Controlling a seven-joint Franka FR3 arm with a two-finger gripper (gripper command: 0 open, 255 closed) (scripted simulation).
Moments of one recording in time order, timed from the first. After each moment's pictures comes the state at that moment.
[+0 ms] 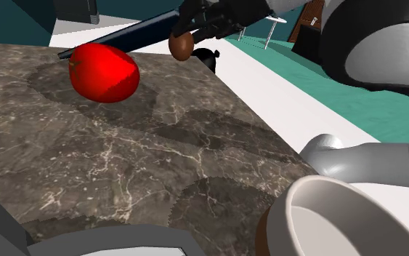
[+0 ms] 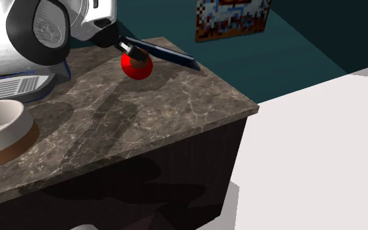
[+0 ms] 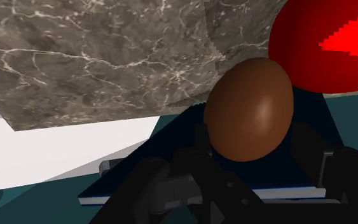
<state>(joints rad) -0.04 -0.88 0.59 -2.23 0.17 2.29 0.66</state>
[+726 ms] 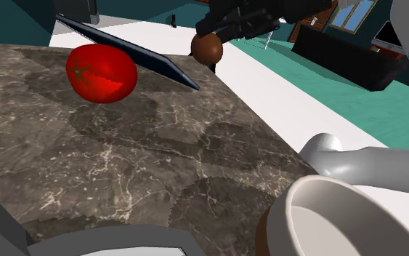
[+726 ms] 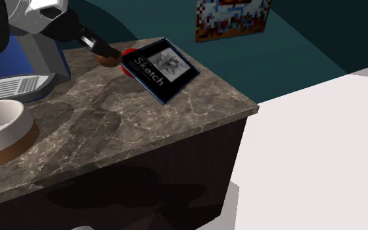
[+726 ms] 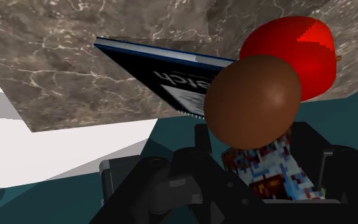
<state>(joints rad) 0.02 -1.00 0.60 -2.17 0.18 2.11 0.73</state>
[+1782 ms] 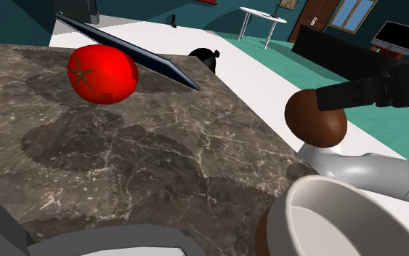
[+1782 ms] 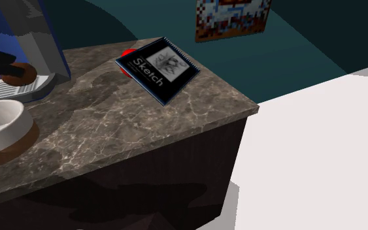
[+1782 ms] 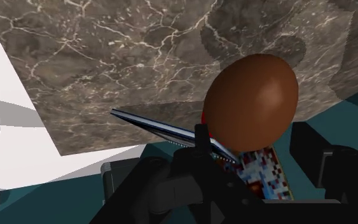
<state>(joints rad) 0.13 -1.22 0.72 -1.98 0.24 1.72 0.95</state>
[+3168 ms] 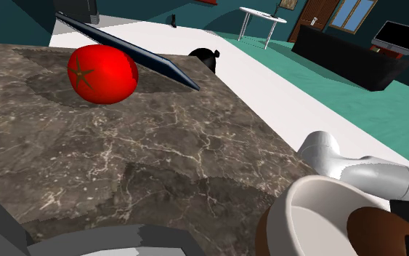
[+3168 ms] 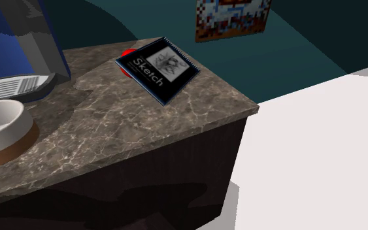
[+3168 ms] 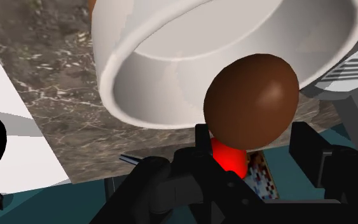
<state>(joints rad) 0.19 -1.35 0.86 -1.92 0.33 1.58 1.12</state>
